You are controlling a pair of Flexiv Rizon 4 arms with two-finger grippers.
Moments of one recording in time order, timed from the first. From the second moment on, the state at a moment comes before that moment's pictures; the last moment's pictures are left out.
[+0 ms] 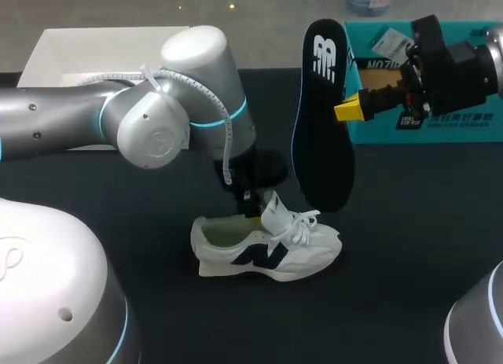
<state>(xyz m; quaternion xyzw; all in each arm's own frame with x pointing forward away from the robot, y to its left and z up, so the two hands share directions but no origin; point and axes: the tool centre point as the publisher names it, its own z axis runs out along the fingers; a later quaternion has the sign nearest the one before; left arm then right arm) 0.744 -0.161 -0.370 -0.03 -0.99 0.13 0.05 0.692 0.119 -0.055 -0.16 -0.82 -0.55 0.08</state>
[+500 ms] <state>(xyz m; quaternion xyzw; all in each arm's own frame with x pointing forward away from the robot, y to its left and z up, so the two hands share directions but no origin) 0.760 -0.142 -0.330 -0.21 -0.96 0.13 0.10 0.692 0.119 -0.055 -0.16 -0.82 -0.55 0.08</state>
